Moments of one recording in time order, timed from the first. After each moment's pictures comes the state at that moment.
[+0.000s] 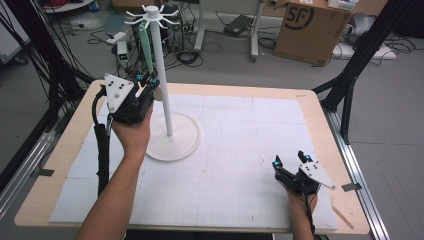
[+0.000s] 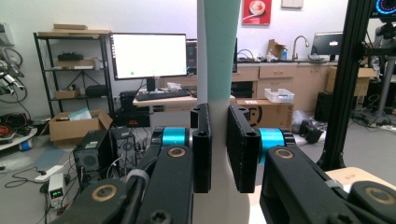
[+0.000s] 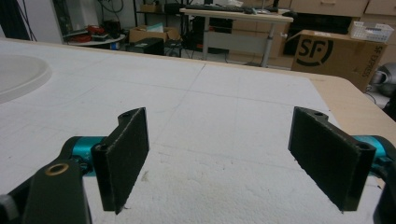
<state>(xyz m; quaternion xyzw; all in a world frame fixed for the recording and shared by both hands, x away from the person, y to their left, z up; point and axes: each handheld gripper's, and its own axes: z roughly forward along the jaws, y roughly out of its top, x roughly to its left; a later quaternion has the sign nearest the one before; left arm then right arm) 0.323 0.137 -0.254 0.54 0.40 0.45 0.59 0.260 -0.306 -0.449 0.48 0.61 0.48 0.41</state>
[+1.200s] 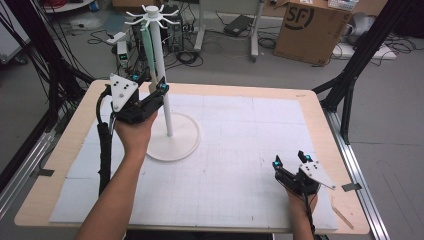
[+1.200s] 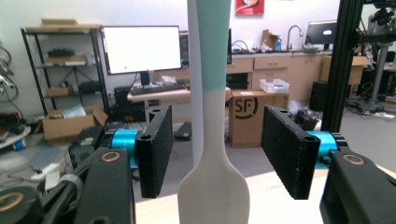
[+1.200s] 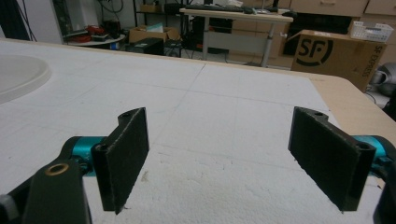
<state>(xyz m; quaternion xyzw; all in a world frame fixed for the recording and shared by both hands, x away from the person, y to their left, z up) 0.330 0.137 -0.261 0.56 0.39 0.44 0.59 0.260 -0.306 -0.449 0.48 0.61 0.48 0.41</state>
